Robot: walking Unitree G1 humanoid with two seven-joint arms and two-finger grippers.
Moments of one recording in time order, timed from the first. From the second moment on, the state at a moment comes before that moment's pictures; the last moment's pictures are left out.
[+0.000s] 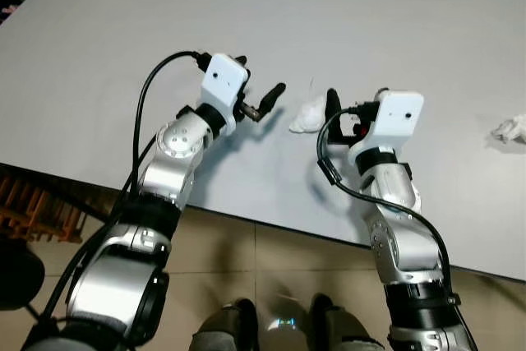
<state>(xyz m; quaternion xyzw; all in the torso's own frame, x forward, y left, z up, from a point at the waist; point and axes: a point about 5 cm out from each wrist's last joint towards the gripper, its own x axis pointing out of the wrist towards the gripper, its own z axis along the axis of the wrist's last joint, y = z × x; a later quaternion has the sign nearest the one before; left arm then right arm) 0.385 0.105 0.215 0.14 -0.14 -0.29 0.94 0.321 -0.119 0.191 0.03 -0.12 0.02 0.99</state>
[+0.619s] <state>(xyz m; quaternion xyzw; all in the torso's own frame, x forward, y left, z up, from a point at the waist) 0.396 0.098 0.218 0.11 -0.11 -0.33 0.93 0.331 -0.189 0.209 -0.04 -0.15 -0.09 0.98</state>
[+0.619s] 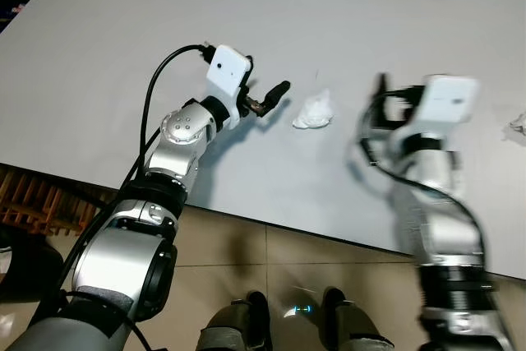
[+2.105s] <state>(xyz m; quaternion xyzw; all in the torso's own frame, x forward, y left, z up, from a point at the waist) 0.388 0.087 0.236 0.08 -0.18 -0.37 0.91 0.323 -0.215 0.249 -0.08 -0.06 0.06 0.99</state>
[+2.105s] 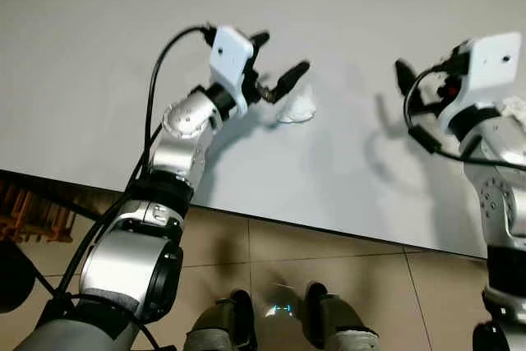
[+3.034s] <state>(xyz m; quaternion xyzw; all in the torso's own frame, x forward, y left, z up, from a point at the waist) 0.387 0.078 0.234 0.02 -0.17 -0.40 0.90 0.310 -0.202 0.232 -0.05 0.02 0.12 0.99</state>
